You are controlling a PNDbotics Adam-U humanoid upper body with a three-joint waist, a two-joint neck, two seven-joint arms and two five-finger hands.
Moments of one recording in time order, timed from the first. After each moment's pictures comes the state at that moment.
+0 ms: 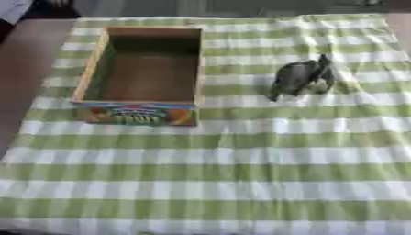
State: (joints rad) left arm -0.07 0.08 0.40 -1.98 0.07 -0.29 0.14; right arm -0.60 -1.02 0.01 -1.99 0.38 -0.01 0.08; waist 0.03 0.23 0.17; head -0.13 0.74
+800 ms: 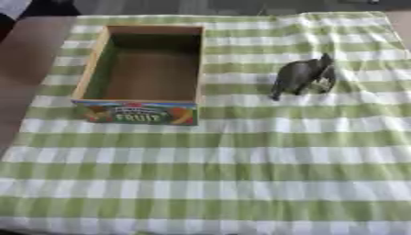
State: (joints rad) left arm -0.07 0.08 0.40 -1.98 0.07 -0.29 0.14; right arm -0.59 -1.02 0.02 -1.99 0.38 -0.03 0.11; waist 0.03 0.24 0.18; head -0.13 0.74
